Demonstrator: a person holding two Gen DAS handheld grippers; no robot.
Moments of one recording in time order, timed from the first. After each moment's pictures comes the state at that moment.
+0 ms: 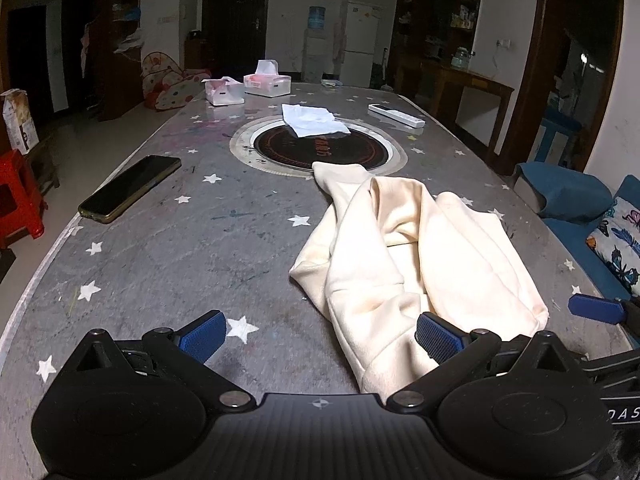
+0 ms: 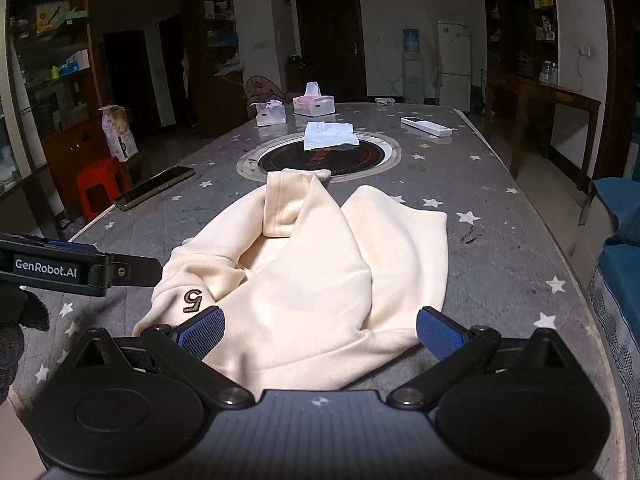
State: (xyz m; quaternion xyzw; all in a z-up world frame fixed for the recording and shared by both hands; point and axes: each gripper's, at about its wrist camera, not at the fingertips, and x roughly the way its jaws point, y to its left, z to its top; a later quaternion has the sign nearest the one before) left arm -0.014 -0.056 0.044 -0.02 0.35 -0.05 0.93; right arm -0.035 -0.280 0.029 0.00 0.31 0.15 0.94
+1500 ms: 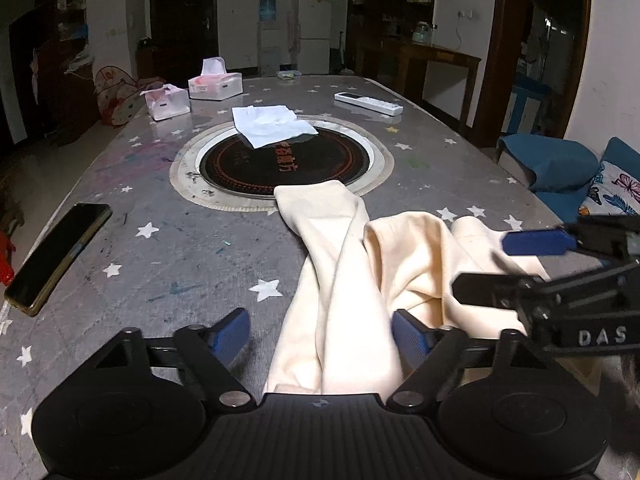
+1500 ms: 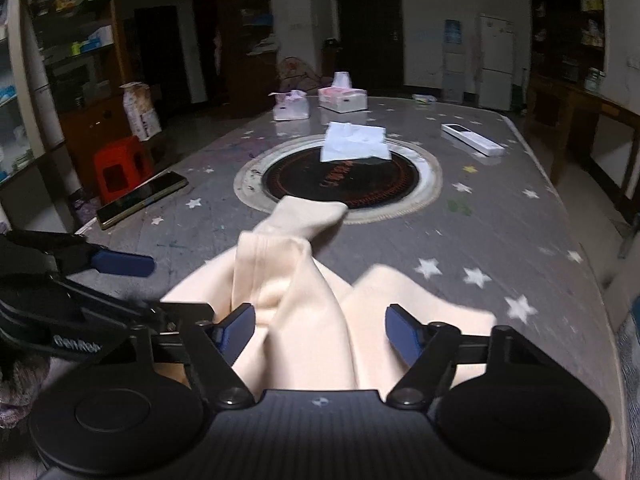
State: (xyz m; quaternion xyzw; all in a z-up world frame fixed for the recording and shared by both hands) left arm 0.098 -0.074 0.024 0.03 0.37 -0.11 0.92; right arm 0.100 -0.259 0.031 -0.03 0.33 0.21 0.92
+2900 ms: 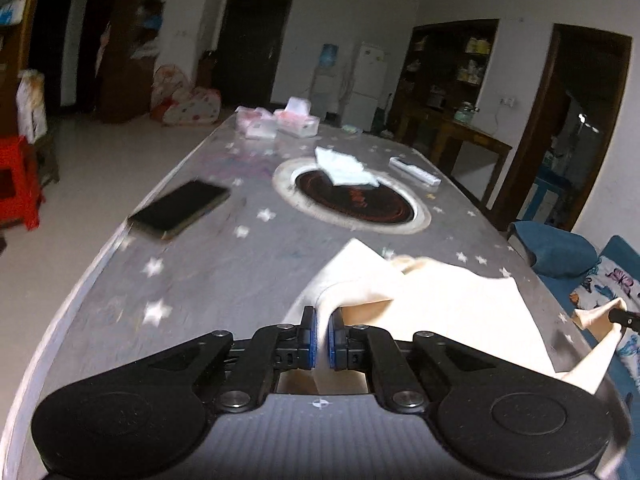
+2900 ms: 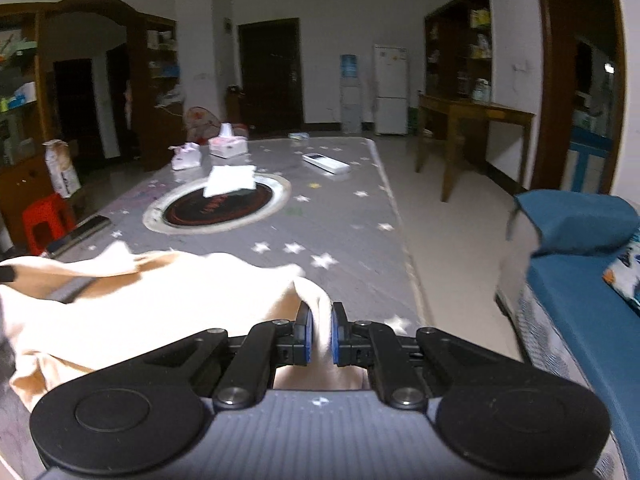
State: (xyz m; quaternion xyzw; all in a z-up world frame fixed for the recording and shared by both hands) left arm -0.044 0.040 0.064 -0.10 0.30 -0.06 0.95; right arm -0.044 -0.402 0.064 0.01 0.28 0.05 0.96
